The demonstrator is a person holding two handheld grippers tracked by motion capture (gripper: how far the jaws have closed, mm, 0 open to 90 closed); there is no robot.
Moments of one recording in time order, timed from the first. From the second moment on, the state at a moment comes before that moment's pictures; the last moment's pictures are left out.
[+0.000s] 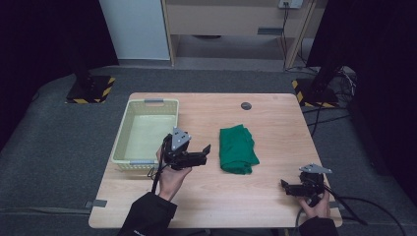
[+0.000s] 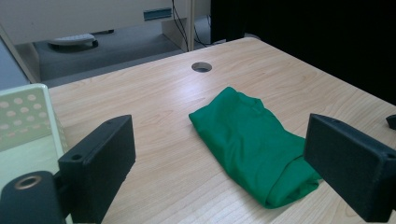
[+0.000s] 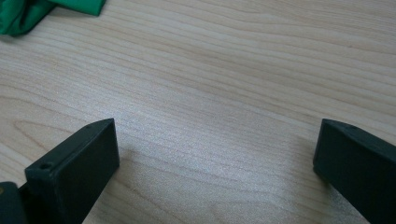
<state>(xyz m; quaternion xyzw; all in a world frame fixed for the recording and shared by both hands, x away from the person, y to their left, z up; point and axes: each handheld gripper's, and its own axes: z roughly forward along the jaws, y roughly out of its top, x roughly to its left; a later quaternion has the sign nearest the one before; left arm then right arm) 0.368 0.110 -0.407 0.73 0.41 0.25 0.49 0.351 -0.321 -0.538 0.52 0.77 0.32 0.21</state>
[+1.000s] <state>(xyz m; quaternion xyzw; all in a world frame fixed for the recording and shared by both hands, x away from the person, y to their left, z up) 0.388 0.078 -0.418 0.74 0.39 0.23 0.49 0.351 -0.321 -0.538 0.52 0.77 0.32 0.21</state>
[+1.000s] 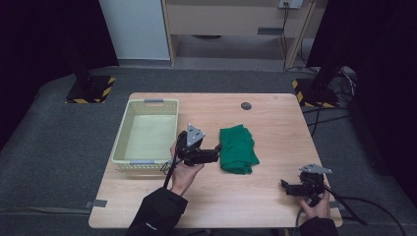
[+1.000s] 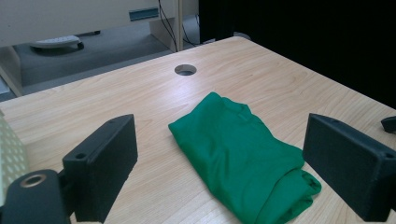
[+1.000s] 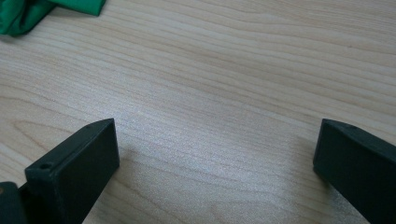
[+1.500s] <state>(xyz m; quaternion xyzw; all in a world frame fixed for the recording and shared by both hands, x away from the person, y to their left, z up) 0.398 0.064 -0.429 0.74 0.39 0.22 0.49 0.351 -0.321 -0.538 0.52 0.77 0.32 0.21</state>
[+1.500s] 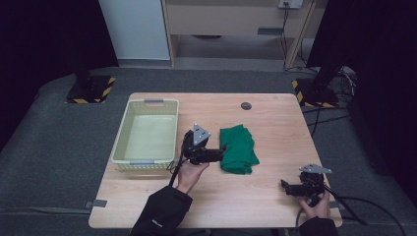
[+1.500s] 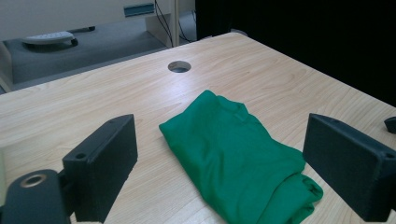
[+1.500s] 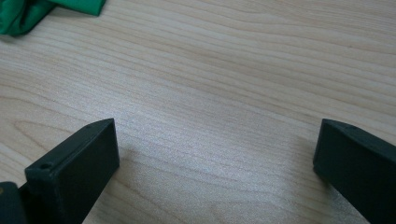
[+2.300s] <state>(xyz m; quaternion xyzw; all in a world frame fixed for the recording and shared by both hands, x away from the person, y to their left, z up) 0.416 0.044 -0.450 0.75 0.40 0.21 0.49 0.351 -0.321 -0.538 0.52 0.77 0.32 0.21</state>
